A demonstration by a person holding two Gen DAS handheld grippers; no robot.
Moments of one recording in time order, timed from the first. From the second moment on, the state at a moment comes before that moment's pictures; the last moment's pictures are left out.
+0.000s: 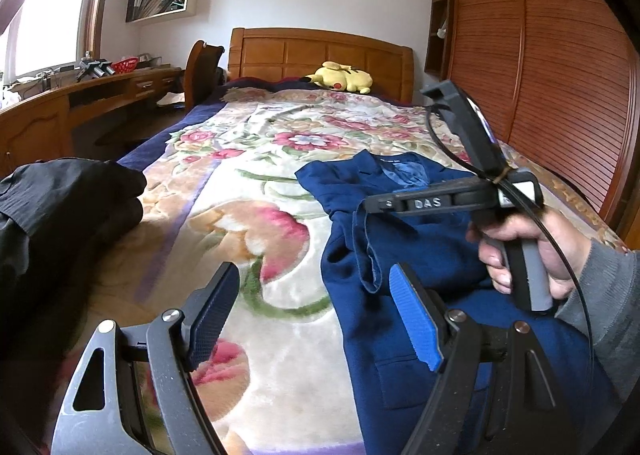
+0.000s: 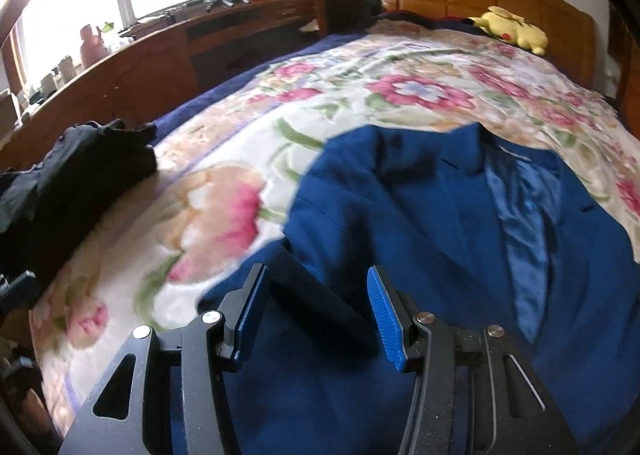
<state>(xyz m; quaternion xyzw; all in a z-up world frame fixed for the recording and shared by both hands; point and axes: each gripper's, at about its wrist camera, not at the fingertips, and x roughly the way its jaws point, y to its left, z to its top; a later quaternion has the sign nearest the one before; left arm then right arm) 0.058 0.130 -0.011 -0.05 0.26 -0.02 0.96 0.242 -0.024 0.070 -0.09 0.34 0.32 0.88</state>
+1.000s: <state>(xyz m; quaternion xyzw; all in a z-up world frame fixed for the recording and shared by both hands) 0.038 0.127 -0.004 -0.04 0.25 -0.02 0.97 0.086 -0.081 0.076 -0.12 0.29 0.31 0.90</state>
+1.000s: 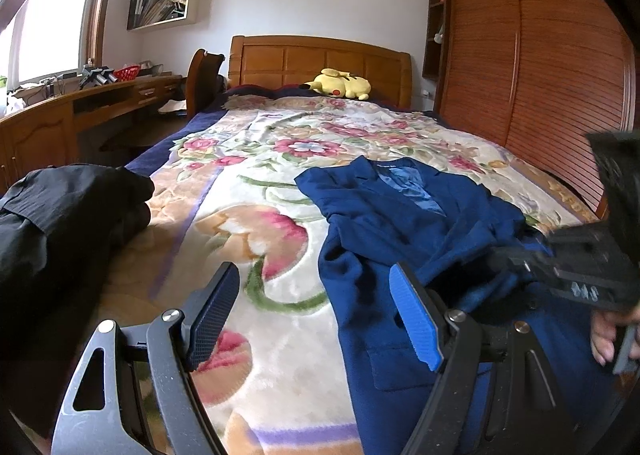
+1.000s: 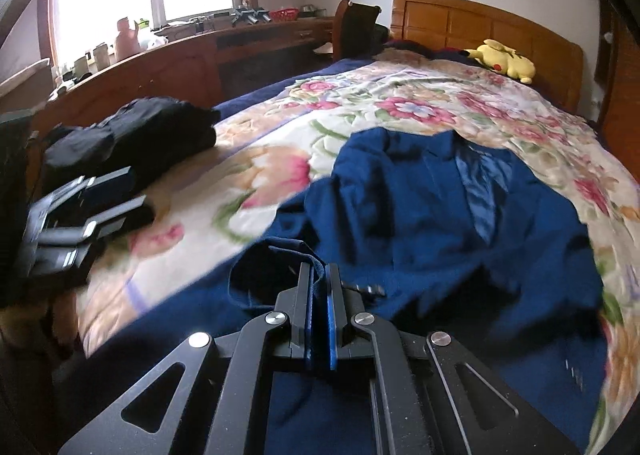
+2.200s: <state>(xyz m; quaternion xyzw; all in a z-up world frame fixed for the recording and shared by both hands) 0.043 0.041 -0.021 0.02 0.30 -0.11 0.95 0.033 -0.163 0.037 -0.10 0.30 0.18 0.93</state>
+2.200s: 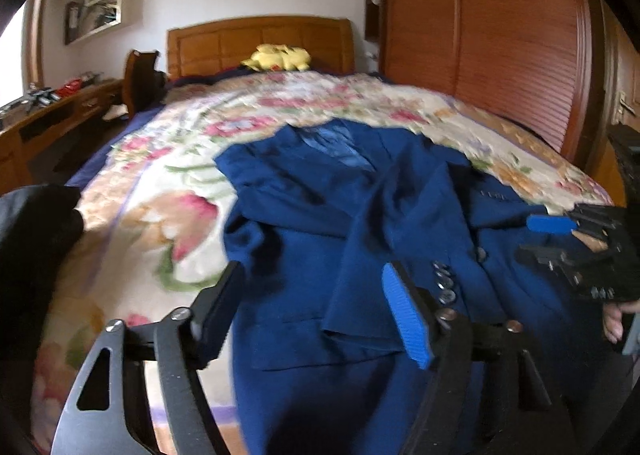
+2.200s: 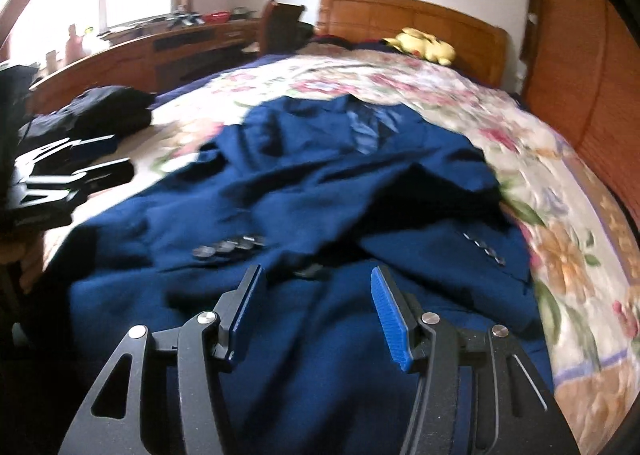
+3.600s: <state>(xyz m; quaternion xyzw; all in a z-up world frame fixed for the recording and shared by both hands) 0.086 0.056 0.007 0.06 0.33 -0.07 0.94 0.077 -0.215 -0.020 -0.06 0.30 0.12 0.95</state>
